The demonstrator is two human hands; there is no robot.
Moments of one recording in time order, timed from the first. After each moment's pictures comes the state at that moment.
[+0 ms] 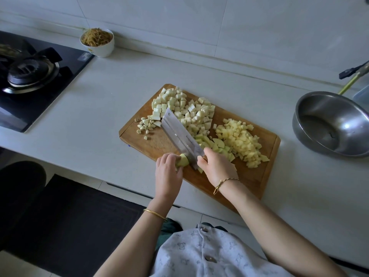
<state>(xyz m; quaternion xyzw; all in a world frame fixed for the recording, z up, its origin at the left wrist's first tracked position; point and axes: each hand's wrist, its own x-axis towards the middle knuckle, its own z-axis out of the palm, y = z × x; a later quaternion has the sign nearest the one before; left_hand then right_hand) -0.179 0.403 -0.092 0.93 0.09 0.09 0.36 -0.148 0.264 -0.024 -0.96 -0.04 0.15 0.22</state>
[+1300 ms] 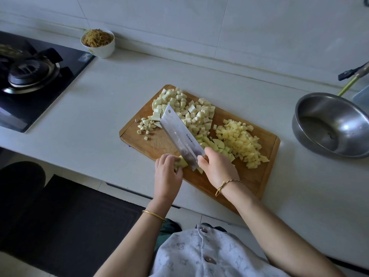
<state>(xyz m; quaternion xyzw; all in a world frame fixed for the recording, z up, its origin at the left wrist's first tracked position) -0.181 0.405 -0.094 0.91 0.10 0.10 0.38 -0.151 0.264 -0.013 -0.96 -0.05 0.14 0.24</state>
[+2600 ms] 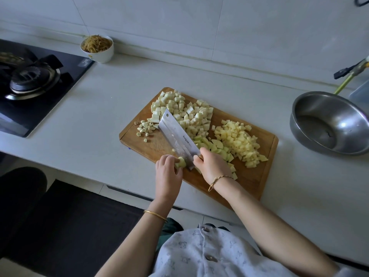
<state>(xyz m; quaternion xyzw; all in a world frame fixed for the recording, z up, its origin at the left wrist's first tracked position) -0.179 0.402 -0.098 0.91 0.11 0.10 0.40 -0.145 0.274 -0.030 -0.96 -0.03 0.16 0.25</state>
